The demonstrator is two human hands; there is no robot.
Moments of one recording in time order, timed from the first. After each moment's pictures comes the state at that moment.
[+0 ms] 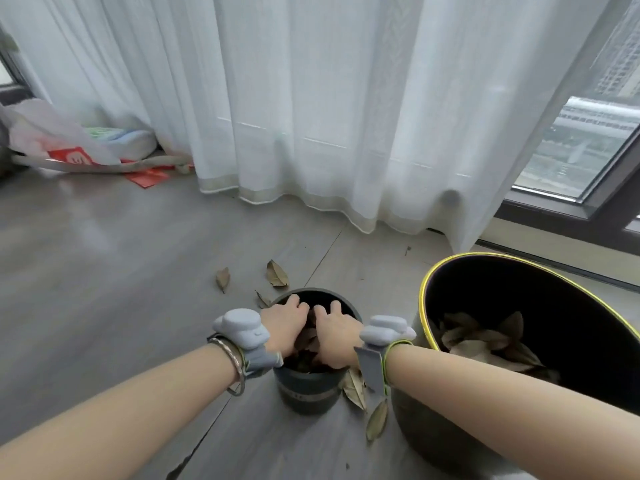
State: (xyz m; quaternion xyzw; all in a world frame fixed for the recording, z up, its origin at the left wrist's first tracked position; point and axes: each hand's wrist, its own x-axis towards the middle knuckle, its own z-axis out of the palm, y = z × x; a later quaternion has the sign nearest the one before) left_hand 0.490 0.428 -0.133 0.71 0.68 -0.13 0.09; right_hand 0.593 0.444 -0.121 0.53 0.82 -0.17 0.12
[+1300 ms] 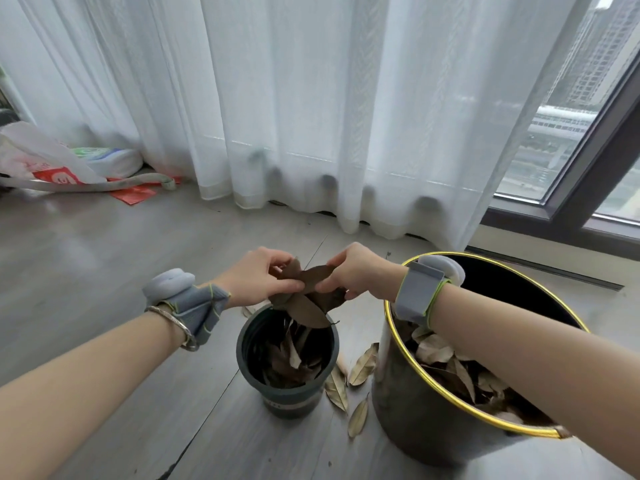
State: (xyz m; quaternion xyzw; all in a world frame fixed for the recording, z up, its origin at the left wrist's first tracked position) left_hand 0.472 0.442 -0.055 0.69 0.59 0.27 0.33; right_hand 0.646 0.481 -0.024 0.56 0.69 -0.45 -0.08
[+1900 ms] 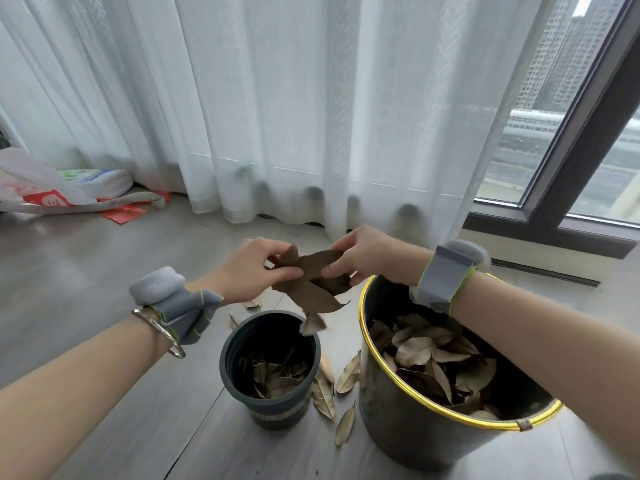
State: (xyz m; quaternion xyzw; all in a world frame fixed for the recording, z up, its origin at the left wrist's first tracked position) left_hand 0.503 0.443 -0.017 0.75 0.56 0.27 0.21; right_hand 0.695 0.485 0.018 0.50 0.72 -0.46 -0.13
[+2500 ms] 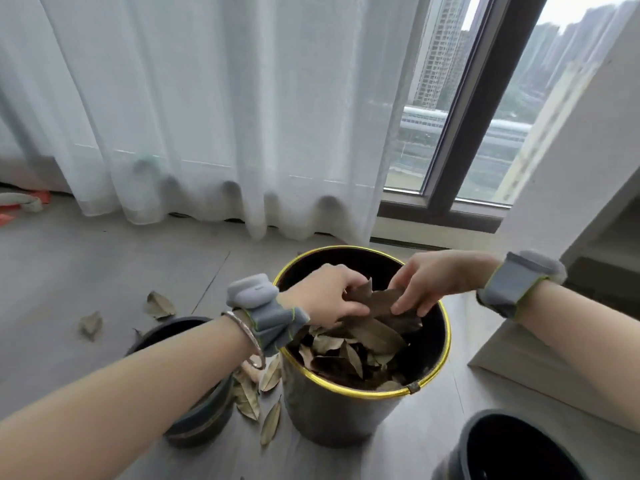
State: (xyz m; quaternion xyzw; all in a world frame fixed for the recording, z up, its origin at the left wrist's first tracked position) left_hand 0.694 0.456 -0.030 0.85 0.42 0.15 0.28; right_hand 0.881 0.475 0.016 0.61 0.64 -0.47 0.08
